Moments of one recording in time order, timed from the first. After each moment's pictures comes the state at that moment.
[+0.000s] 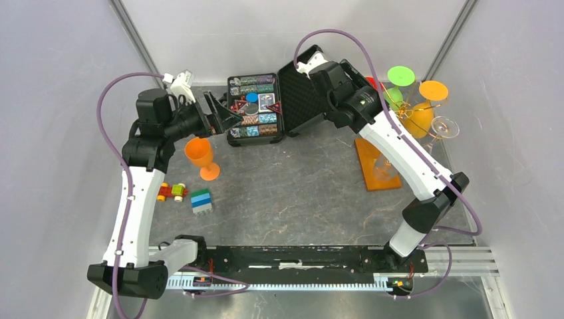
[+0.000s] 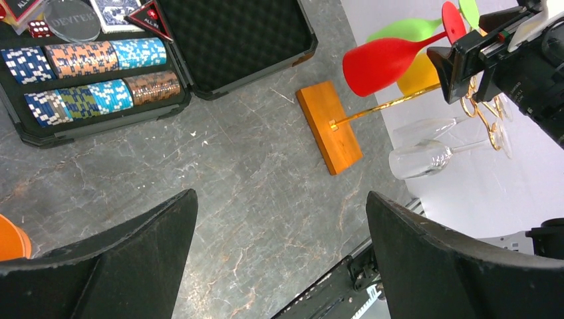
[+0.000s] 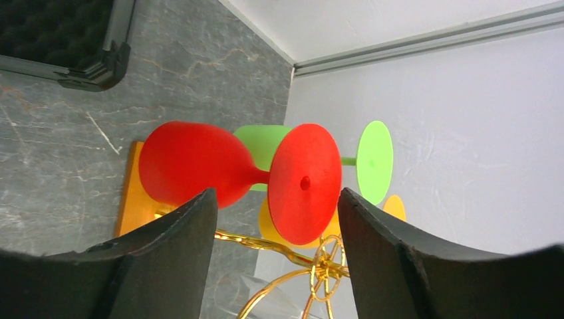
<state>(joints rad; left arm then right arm) -0.08 1.09 1.35 -0.66 0.60 -0.45 0.71 1.68 1.97 -0.97 0.88 -0.43</state>
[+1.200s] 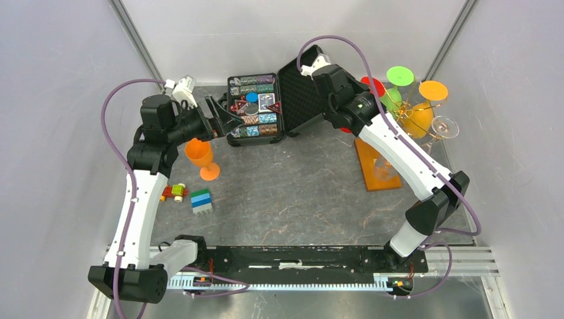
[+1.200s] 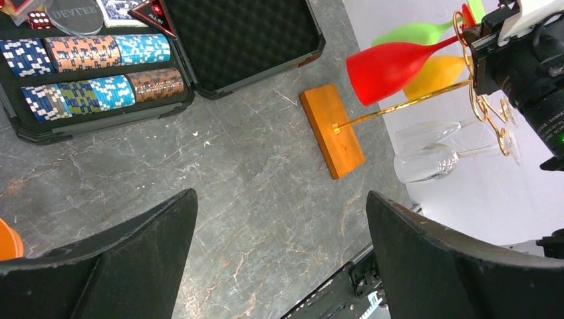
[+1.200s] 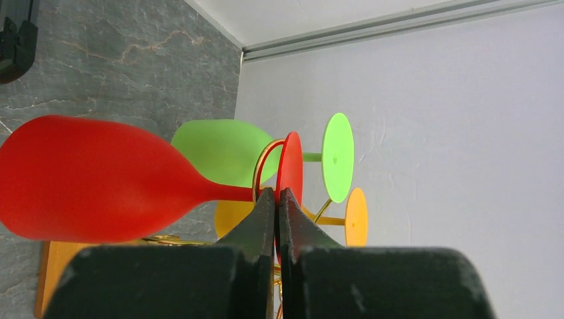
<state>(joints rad) -0.08 1.06 1.25 -0.57 0.58 -0.49 0.67 1.66 1.81 -0.76 1.02 -0.61</state>
